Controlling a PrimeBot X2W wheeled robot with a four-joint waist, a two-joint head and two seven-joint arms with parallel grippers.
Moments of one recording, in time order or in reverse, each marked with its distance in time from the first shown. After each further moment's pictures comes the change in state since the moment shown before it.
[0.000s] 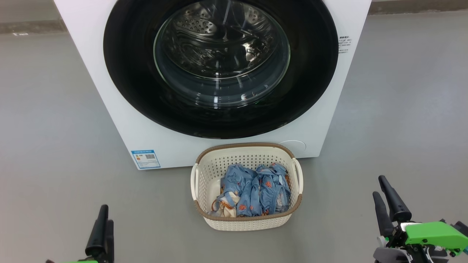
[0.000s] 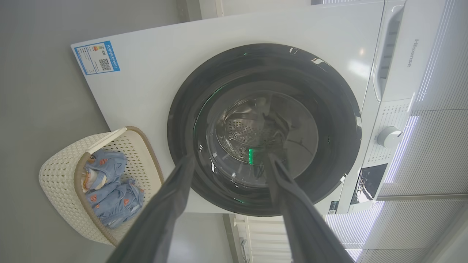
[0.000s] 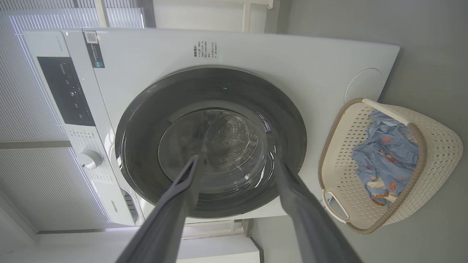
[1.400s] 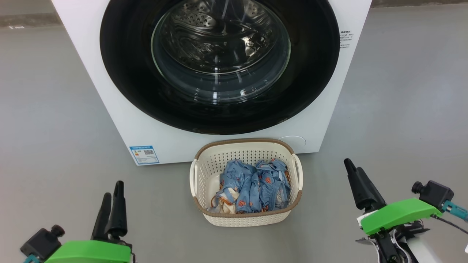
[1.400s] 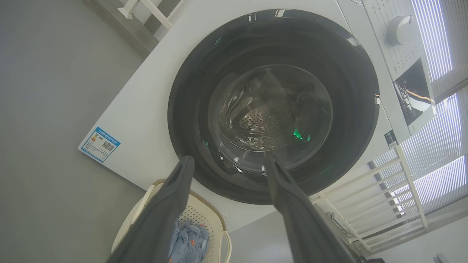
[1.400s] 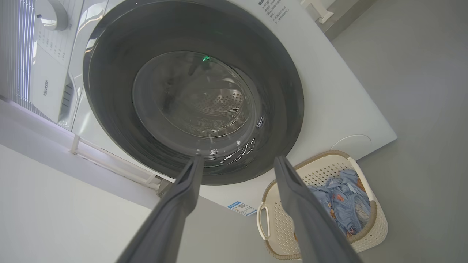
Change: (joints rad) left arm -0.067 0.048 -0.114 -0.030 0.533 0.000 -0.148; right arm -0.106 -0.109 0.242 0.020 -0.503 0.000 -0.139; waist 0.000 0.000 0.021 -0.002
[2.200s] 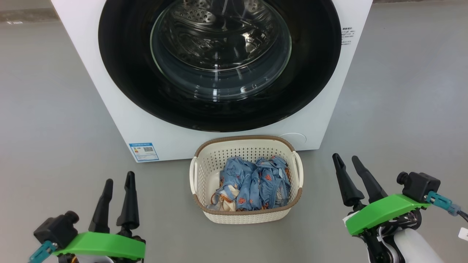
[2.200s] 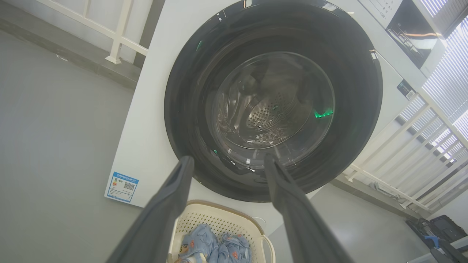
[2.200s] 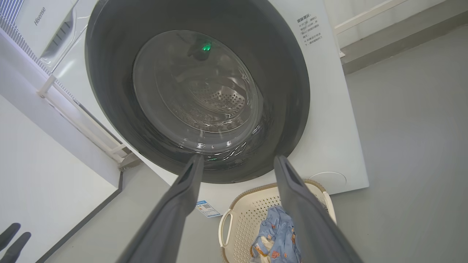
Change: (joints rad) left arm -0.042 -0.006 -0.021 0.019 0.332 -0.001 -0.070; right arm -0.055 0.001 0.040 0.044 -0.327 0.000 -0.068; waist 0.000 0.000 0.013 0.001
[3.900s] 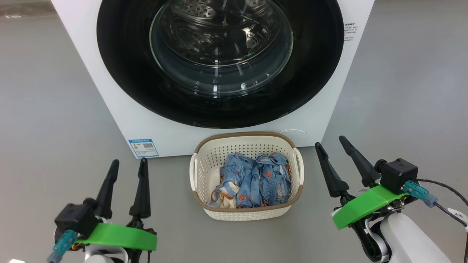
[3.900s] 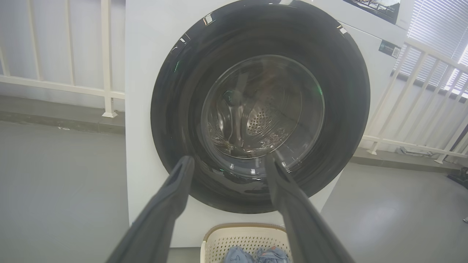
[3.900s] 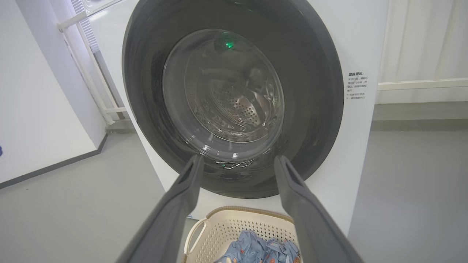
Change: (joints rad) left arm -0.060 -0.003 -0.030 0.017 0.327 -0.002 -0.096; right arm -0.099 -0.039 0.102 0.029 -0.304 0.000 -0.092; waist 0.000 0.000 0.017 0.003
